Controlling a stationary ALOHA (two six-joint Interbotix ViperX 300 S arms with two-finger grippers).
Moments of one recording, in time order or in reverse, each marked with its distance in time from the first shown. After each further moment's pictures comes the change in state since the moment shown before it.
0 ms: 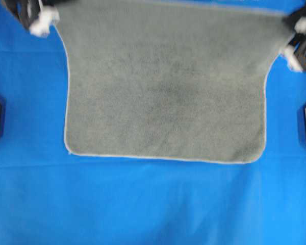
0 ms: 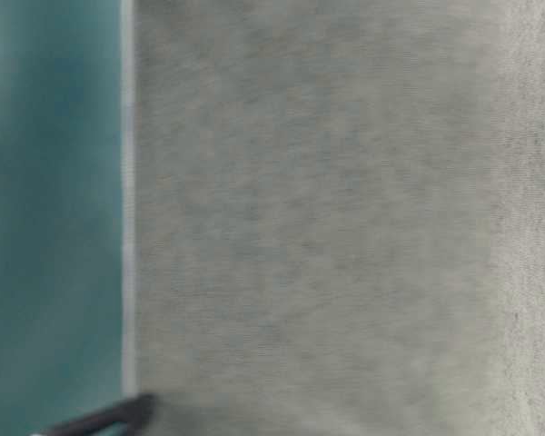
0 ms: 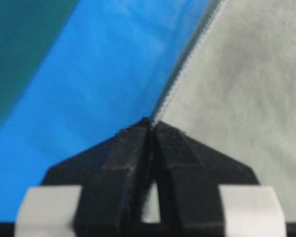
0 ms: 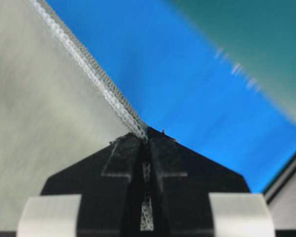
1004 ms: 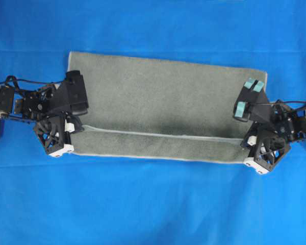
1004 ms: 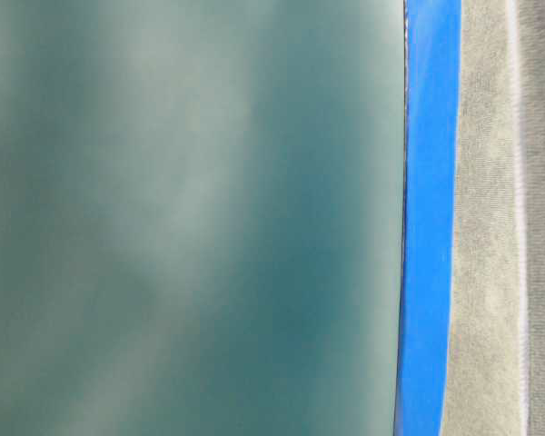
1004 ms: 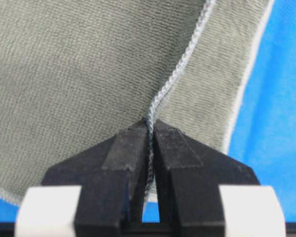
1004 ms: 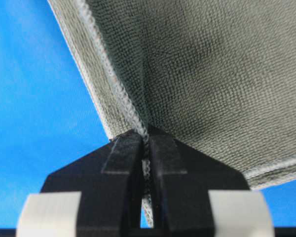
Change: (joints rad) left arm -0.522 0.235 0.492 -0.003 -0.540 -0.357; right arm 0.337 0.337 0.325 0.514 -0.627 0.038
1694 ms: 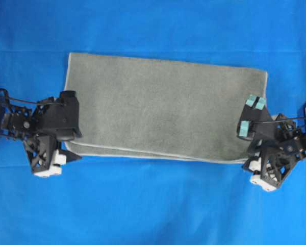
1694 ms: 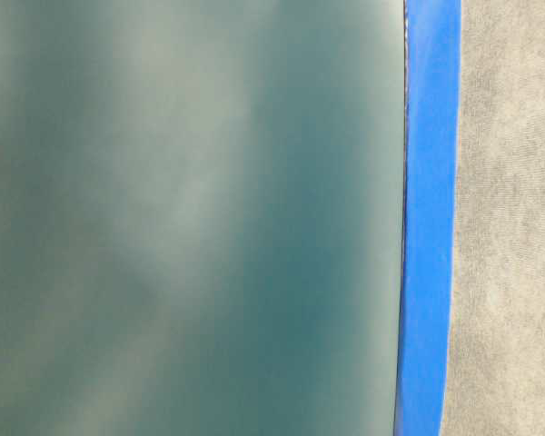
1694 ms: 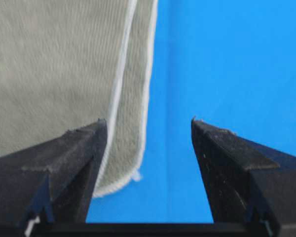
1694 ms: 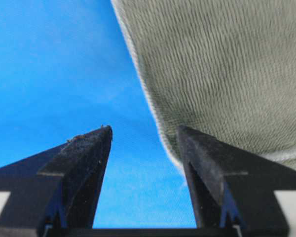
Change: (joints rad) left arm -0.135 -0.130 -0.032 0.005 0.012 0.035; right arm 0.133 -0.046 -0.020 -0.051 -0.009 0.094
